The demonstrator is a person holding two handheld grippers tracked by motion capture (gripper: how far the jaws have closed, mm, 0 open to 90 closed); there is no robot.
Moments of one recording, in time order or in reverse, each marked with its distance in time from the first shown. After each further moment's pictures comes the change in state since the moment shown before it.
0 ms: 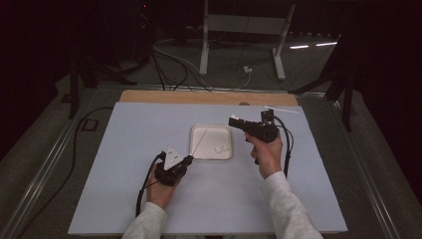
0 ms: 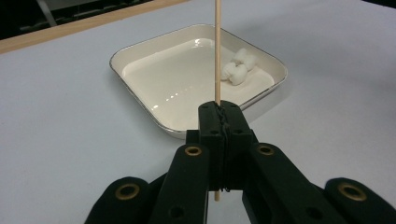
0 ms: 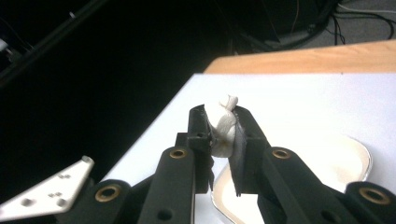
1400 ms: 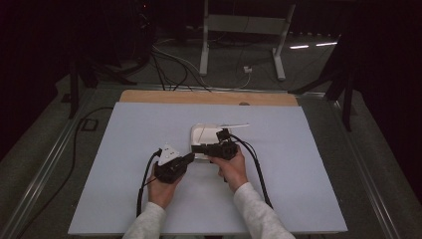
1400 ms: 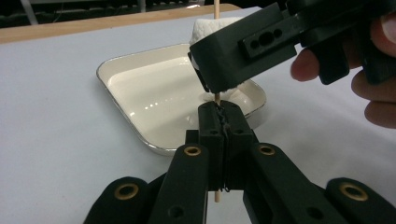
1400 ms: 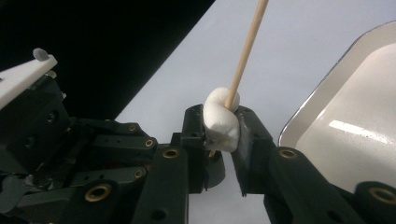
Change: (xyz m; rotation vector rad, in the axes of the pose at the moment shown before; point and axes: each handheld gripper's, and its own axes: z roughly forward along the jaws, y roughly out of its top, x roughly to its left) left arm 0.004 0.007 -0.004 -0.056 -0.071 -0.096; right arm 0.029 -0.064 0.092 0.263 0.105 -0.002
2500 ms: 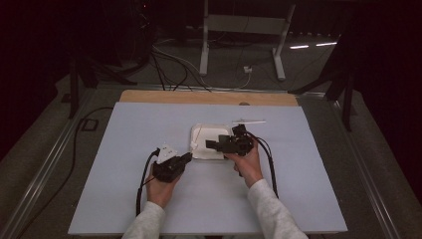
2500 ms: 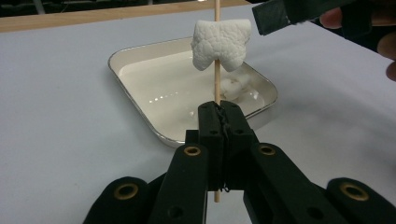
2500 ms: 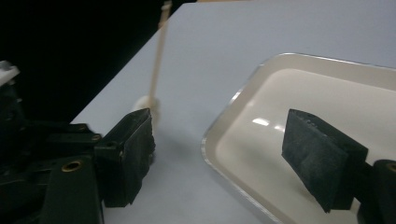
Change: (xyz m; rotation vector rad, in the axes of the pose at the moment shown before) left arm 0.006 -0.002 0.000 0.024 0.027 -0.041; right arm -0.016 0.008 -0.037 -0.046 -0.166 -0.066
